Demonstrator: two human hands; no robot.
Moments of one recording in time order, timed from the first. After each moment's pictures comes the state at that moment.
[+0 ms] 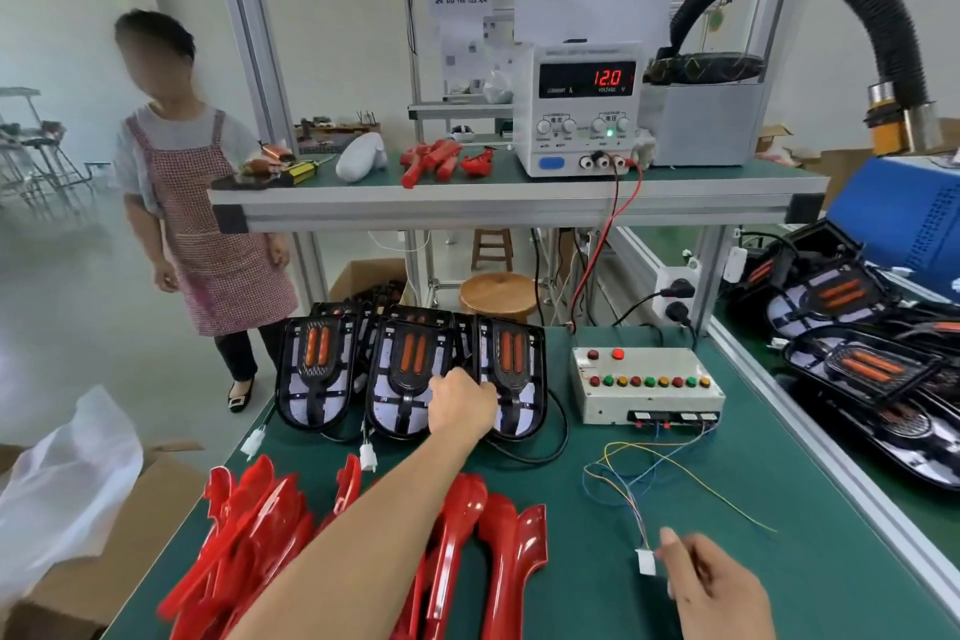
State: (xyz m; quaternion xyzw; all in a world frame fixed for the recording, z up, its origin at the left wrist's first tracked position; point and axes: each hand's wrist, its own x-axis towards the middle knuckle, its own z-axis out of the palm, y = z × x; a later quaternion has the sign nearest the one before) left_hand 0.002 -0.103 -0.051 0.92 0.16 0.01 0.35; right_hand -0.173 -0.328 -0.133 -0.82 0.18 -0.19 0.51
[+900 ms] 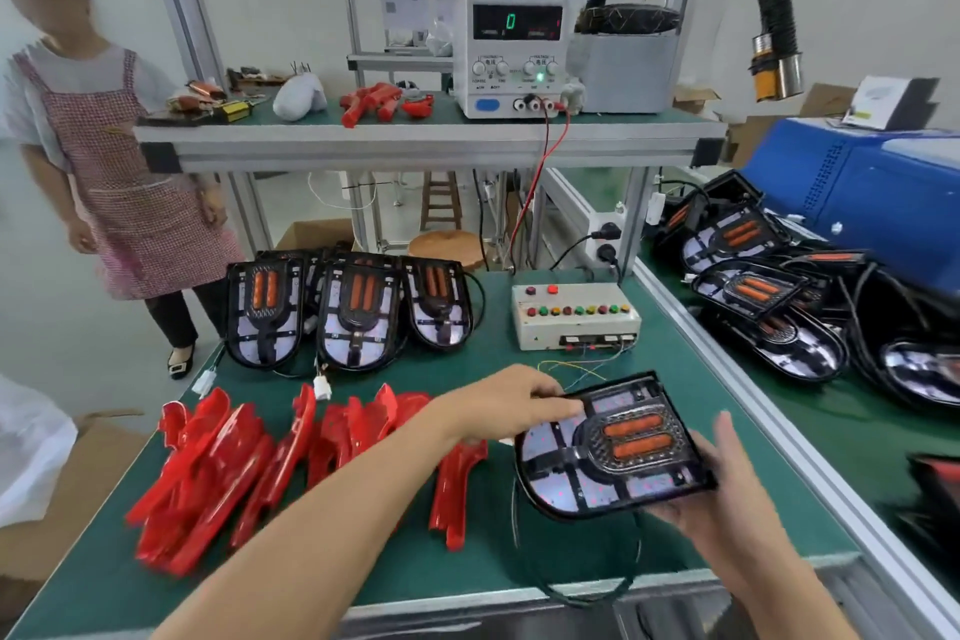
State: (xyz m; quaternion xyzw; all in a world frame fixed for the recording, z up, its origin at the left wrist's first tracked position) left_hand -0.110 -0.164 -0.032 0.85 -0.32 -0.21 0.37; right_hand -0.230 -0.388 -0.085 -0.56 0.14 0.01 0.81
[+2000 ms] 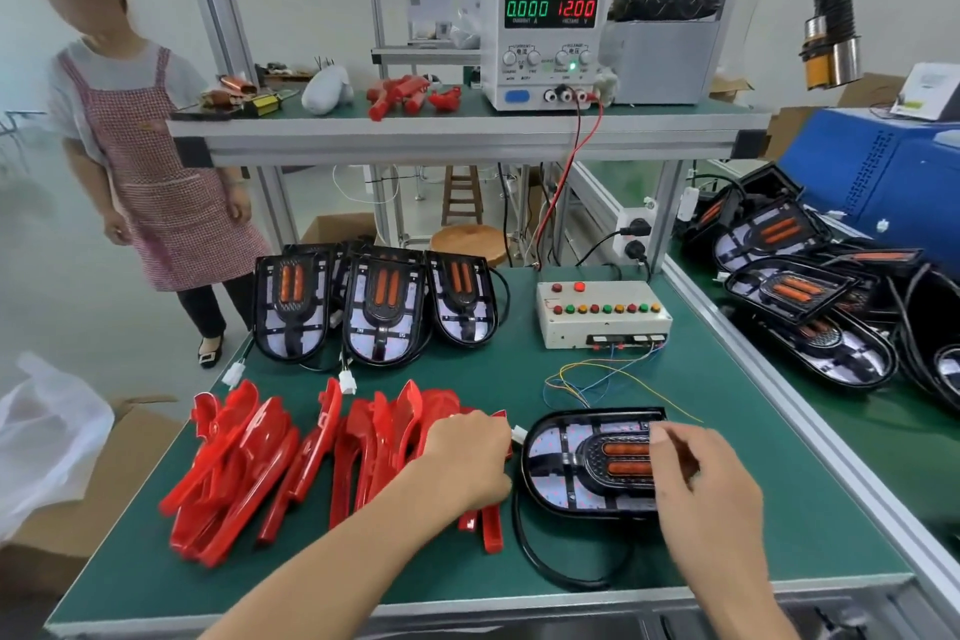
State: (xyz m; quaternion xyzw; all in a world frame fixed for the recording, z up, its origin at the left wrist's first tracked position) left_hand -0.151 -0.124 -0.063 0.98 -0.17 -0.09 -0.02; right_hand -0.238 -0.326 -0.077 -0.84 0.15 -0.26 0.46
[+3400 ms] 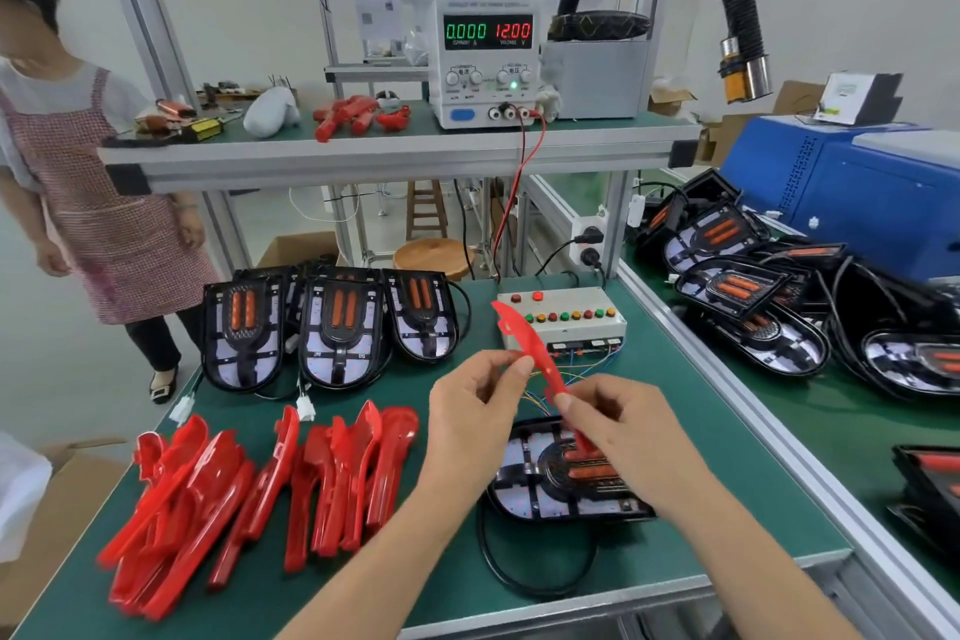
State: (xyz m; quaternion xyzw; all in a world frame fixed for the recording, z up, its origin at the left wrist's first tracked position) left_hand -0.160 -0.168 -0.033 0.73 -0.12 0.14 0.65; right_hand -0.197 -0.342 -0.032 -0.83 -0.02 -0.10 0.55
